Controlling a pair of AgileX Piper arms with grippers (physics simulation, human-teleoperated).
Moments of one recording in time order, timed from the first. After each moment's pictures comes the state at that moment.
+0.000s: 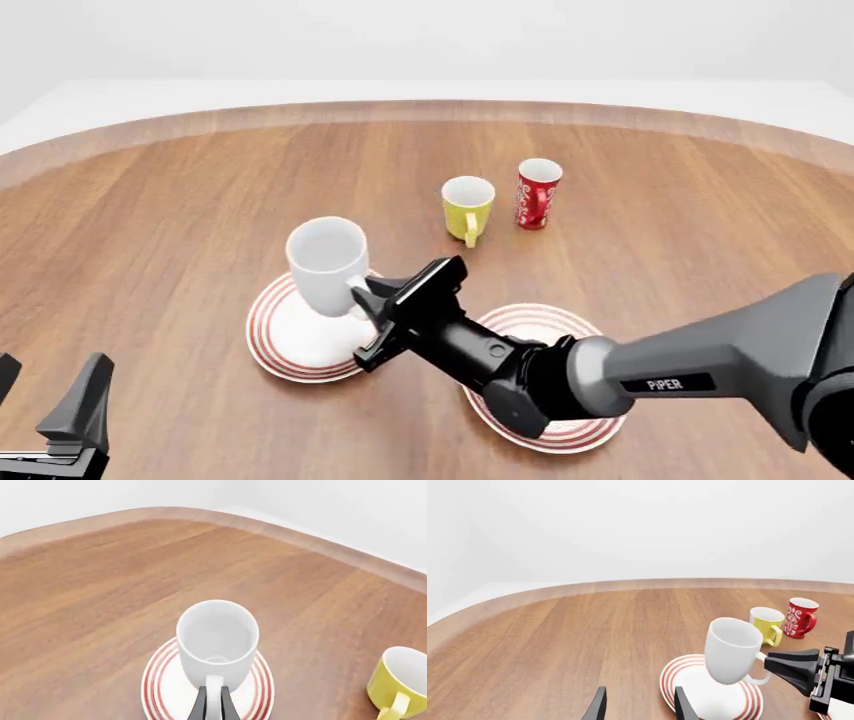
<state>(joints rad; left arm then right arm) 0.00 0.01 0.00 0.00 0.00 0.83 1.90 -0.83 -0.82 -0.04</state>
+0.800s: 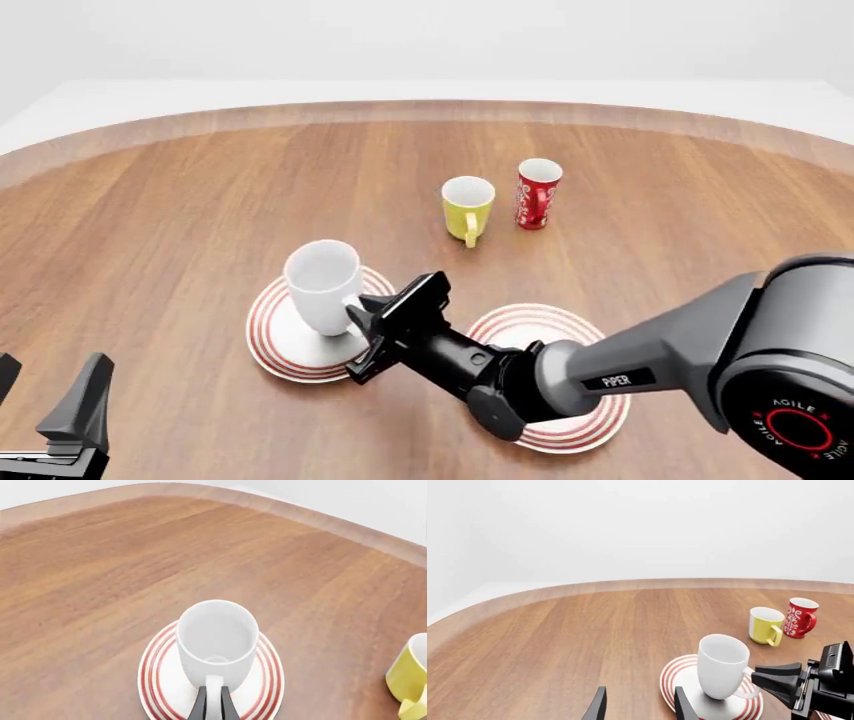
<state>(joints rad) 0.00 0.01 0.00 0.00 0.00 0.84 2.01 -0.88 -0.81 -0.04</state>
